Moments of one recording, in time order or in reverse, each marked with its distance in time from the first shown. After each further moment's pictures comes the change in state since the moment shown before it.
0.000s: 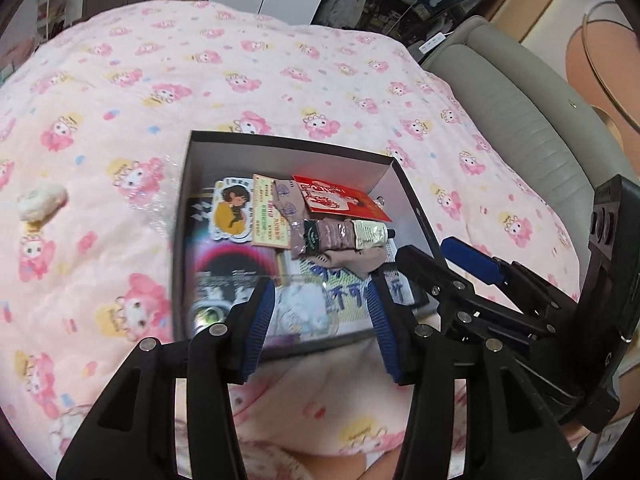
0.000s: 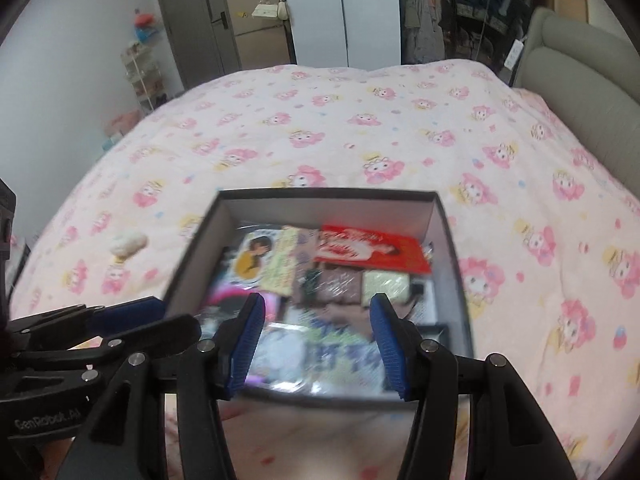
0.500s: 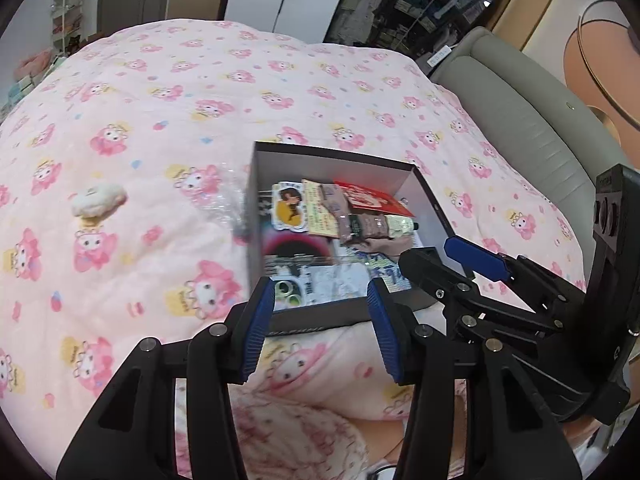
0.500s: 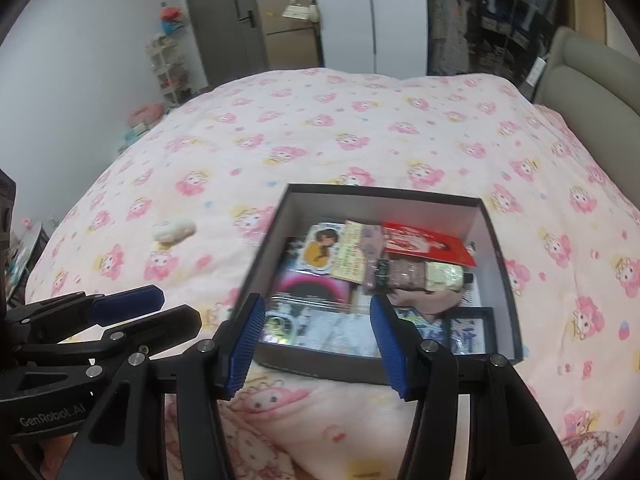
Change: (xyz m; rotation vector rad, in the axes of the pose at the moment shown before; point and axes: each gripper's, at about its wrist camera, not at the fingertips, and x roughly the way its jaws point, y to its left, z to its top) left arm -0.066 0.049 -0.026 -0.007 -0.056 0.054; right arm -0.025 0.079 -0.014 -0.069 -0.008 0.031
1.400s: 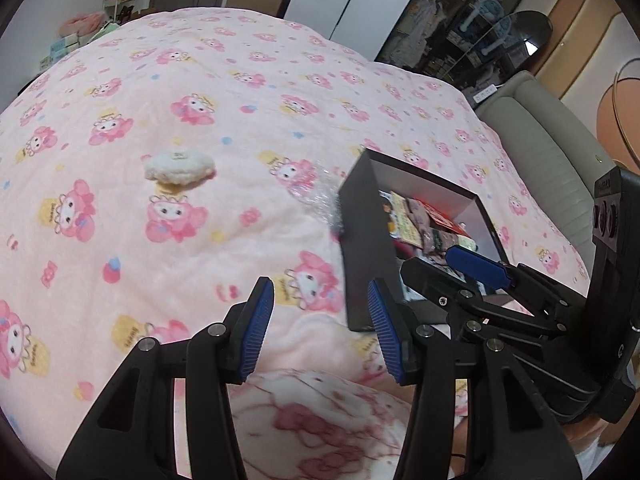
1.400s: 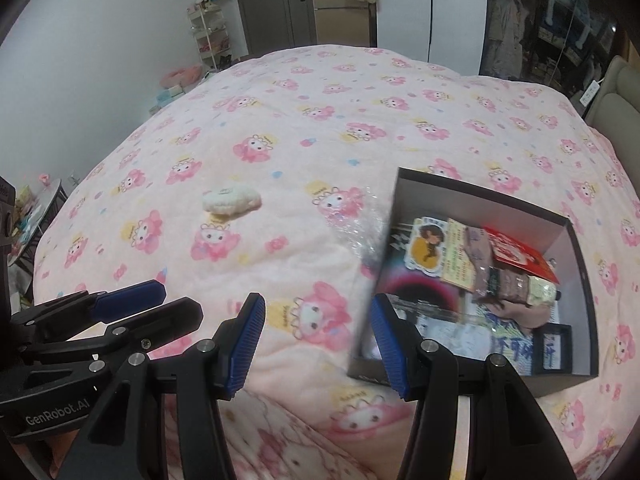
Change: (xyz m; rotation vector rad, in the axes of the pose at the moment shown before) left arm -0.019 0.127 -0.020 -0.155 -0.049 0.047; right arm 0.057 0.111 0.005 -0.107 0.085 0.067
